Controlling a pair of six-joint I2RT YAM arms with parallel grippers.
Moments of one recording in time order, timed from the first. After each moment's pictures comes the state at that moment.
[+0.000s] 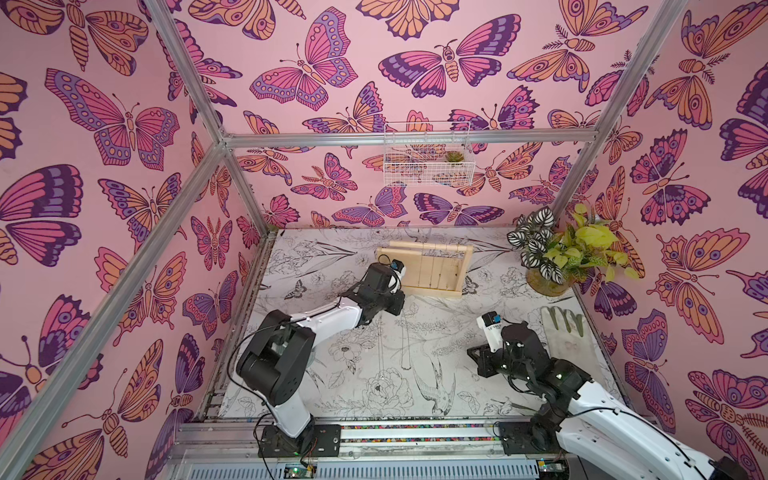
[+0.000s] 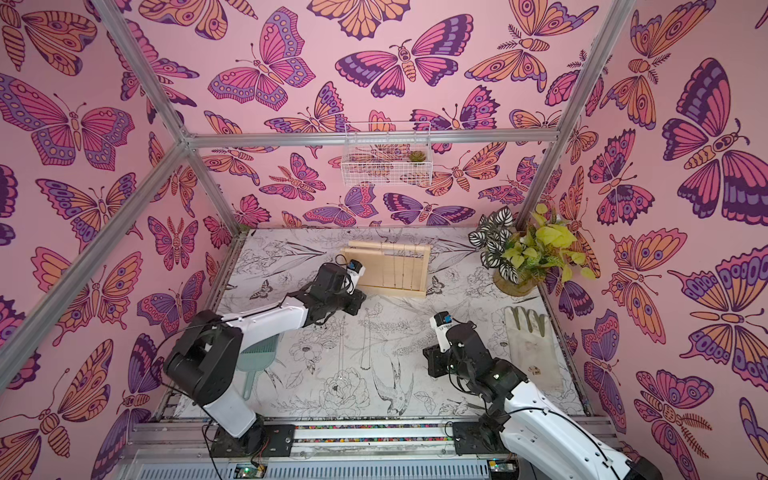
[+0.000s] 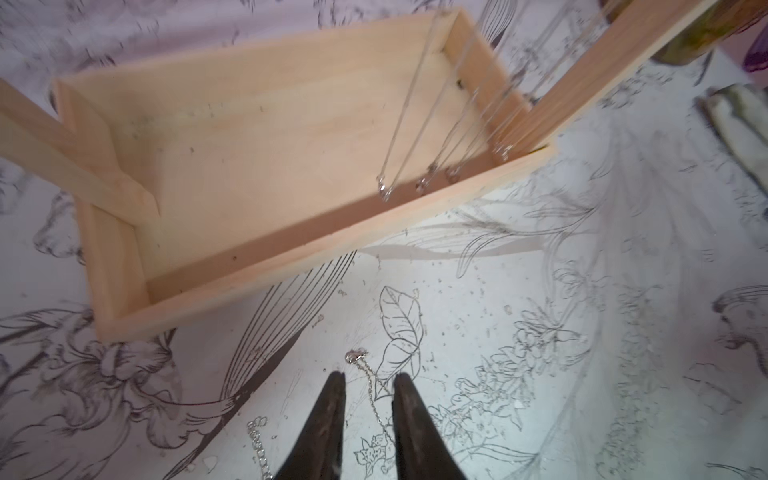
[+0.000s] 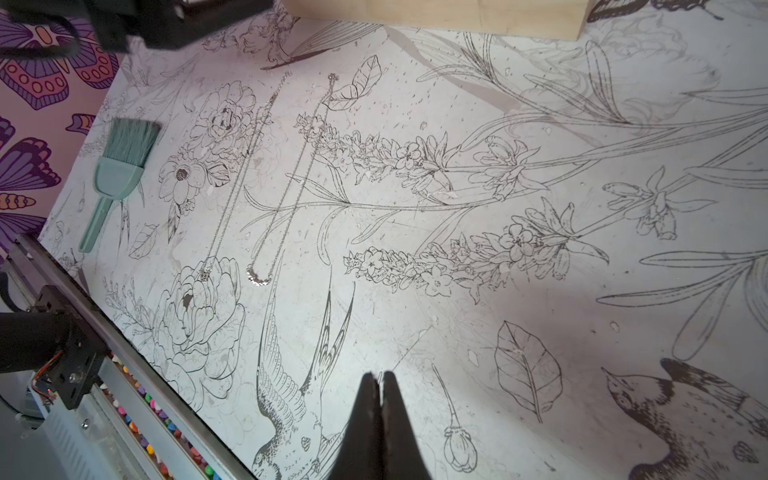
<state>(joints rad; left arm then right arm) -0.57 1.65 1.01 -0.06 0.13 -0.12 0.62 0.71 0.41 -0.45 -0.14 0.44</state>
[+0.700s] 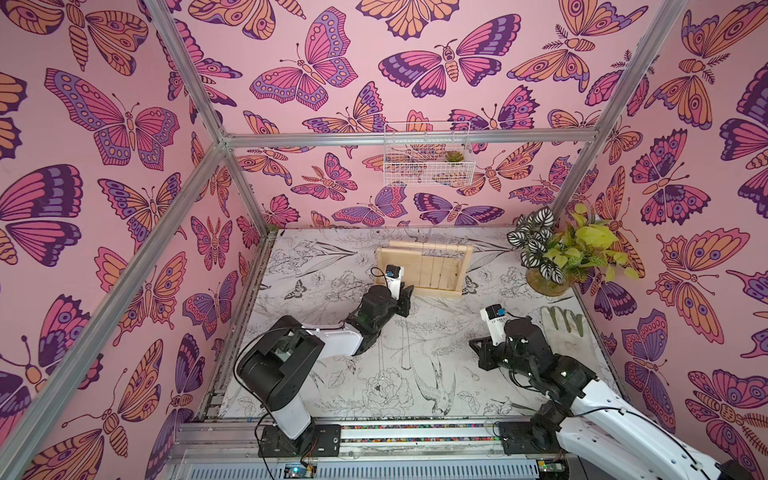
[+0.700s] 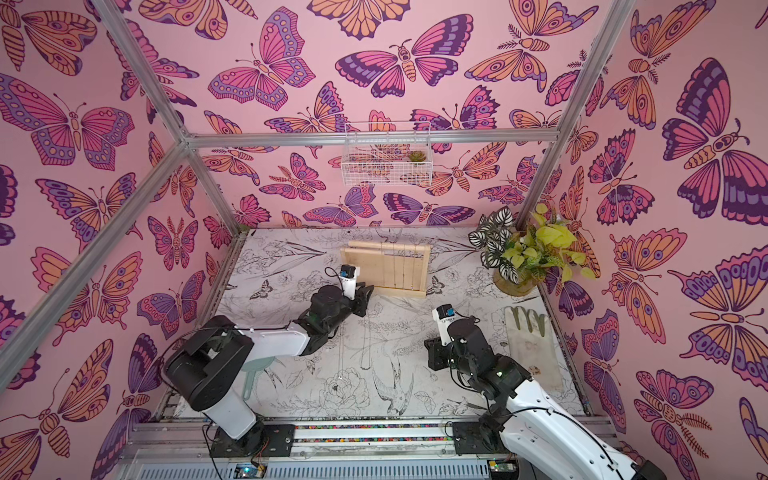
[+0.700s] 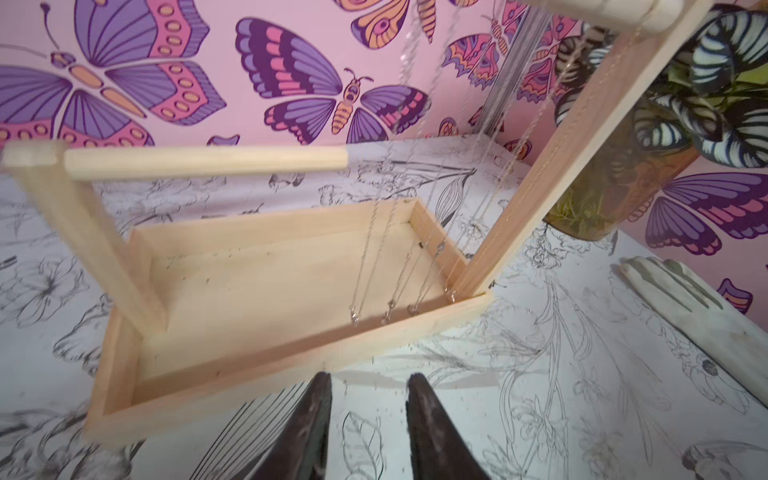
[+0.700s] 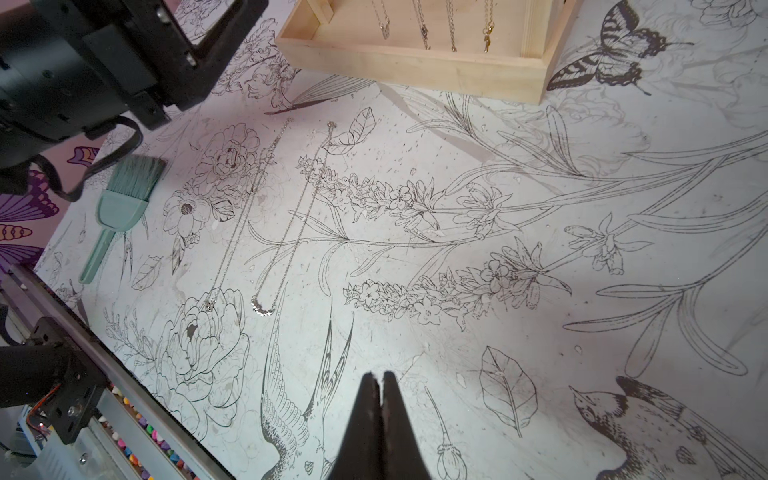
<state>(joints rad) -0.69 1.72 0.74 0.75 -0.07 -0.21 0.62 0.70 0.48 -0.48 -0.07 0.44</state>
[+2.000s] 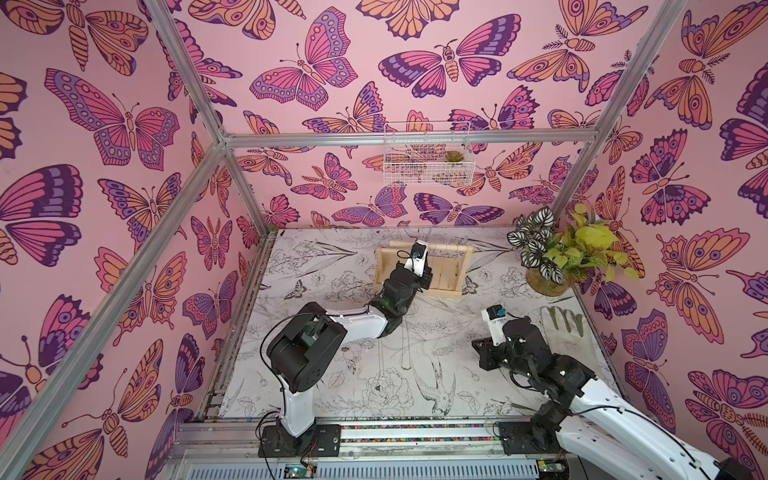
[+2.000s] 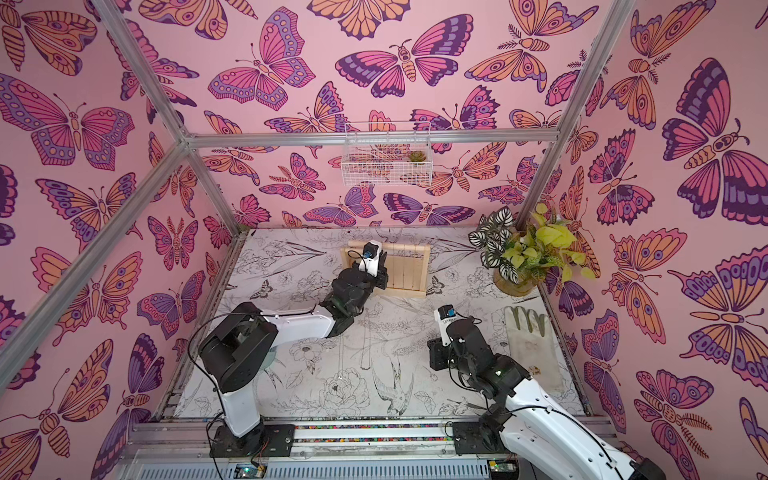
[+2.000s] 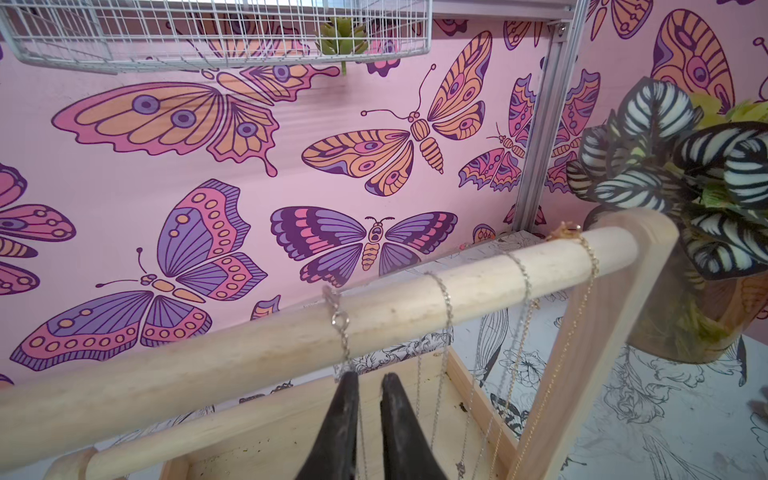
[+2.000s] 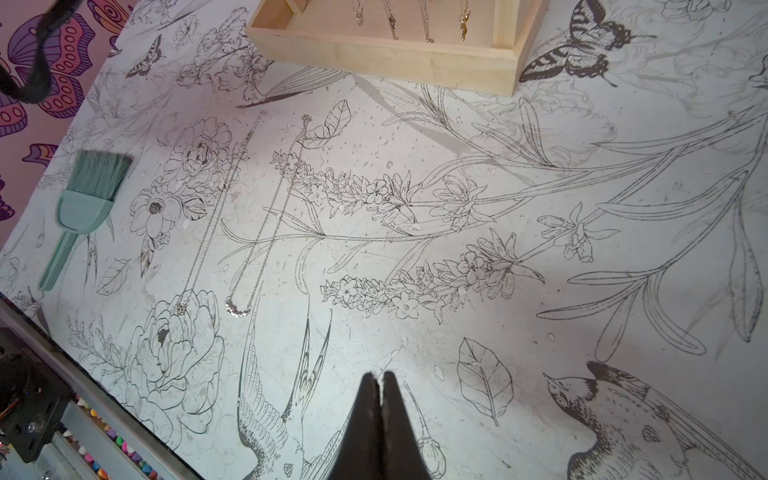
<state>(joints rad) -0.75 1.87 1.05 0.83 -0.30 0.05 0.62 0.71 0.48 -0.50 -0.03 0.44</state>
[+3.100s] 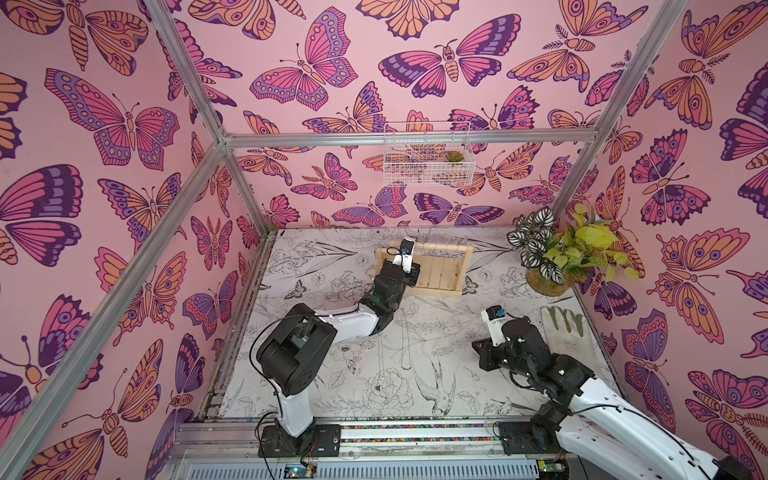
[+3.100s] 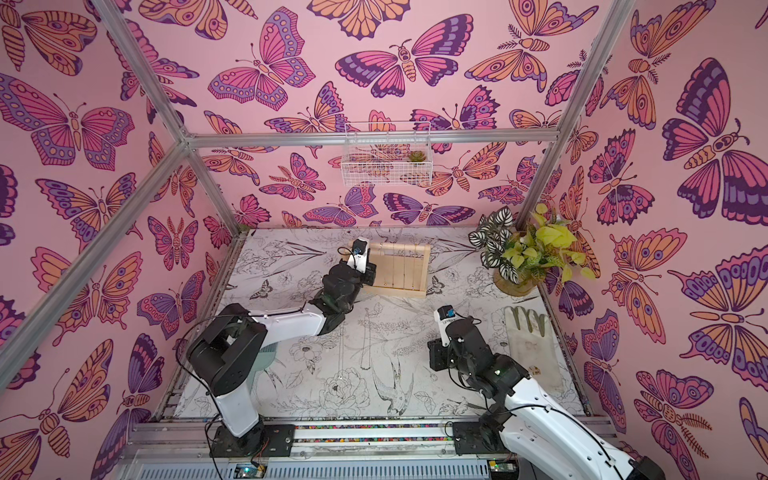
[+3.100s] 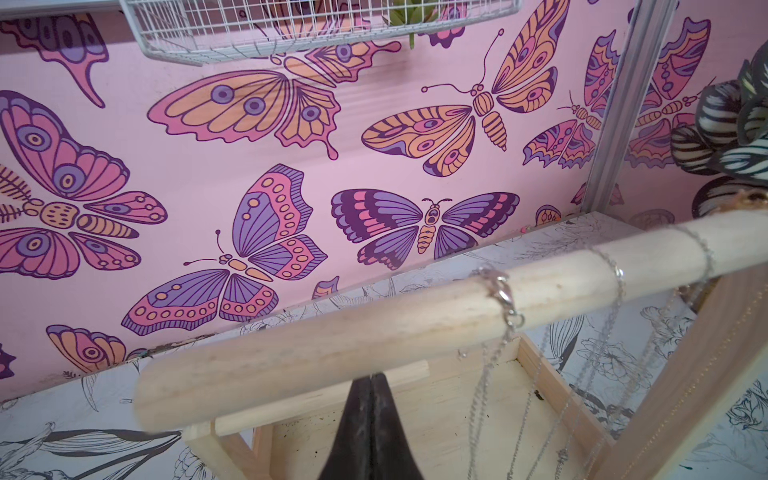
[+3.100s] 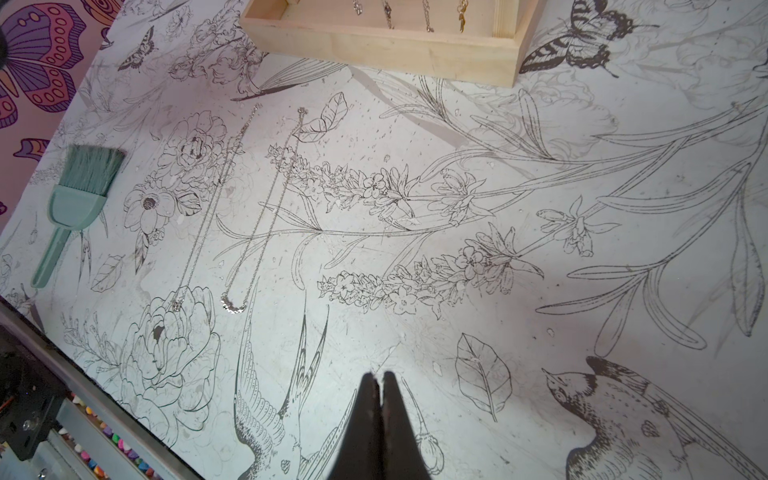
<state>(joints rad) -0.69 1.80 1.00 0.77 -0.36 0.09 0.62 0.73 0.48 -0.50 -0.03 0.44</state>
